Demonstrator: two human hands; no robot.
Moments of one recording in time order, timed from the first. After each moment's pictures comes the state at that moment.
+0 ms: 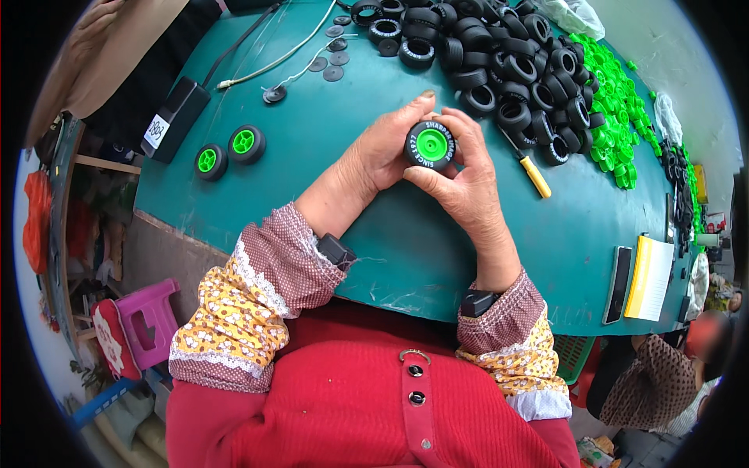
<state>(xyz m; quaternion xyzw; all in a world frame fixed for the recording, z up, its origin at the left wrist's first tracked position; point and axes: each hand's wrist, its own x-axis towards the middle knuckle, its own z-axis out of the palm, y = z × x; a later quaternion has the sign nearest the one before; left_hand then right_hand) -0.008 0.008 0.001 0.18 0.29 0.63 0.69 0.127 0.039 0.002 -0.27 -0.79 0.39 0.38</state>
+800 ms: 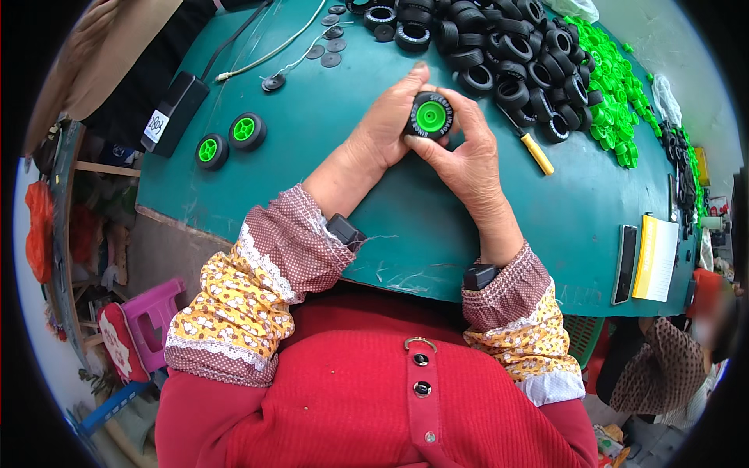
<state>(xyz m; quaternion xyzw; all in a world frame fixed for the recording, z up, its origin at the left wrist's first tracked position) 0.000 0.013 0.006 0.20 0.33 0.64 0.66 0.124 0.039 -0.001 -0.28 -0.83 0.28 0.40</state>
